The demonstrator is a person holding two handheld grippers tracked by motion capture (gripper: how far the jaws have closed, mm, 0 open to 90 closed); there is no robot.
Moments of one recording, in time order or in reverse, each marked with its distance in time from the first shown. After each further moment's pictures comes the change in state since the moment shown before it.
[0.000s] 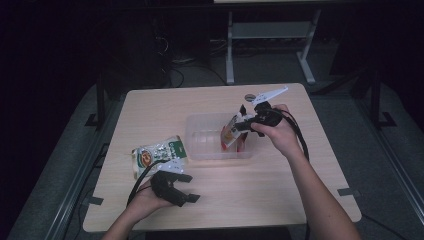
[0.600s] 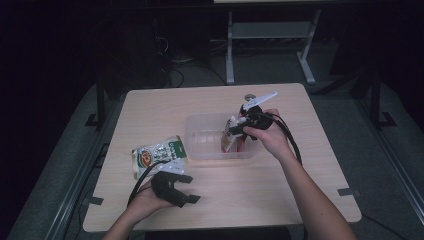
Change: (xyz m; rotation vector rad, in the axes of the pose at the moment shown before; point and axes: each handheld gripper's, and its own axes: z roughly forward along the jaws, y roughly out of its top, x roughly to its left) left arm -0.001 -0.001 0.001 0.017 -0.004 0.000; right arm -0.002 -0.007 0.029 0.035 0.008 0.033
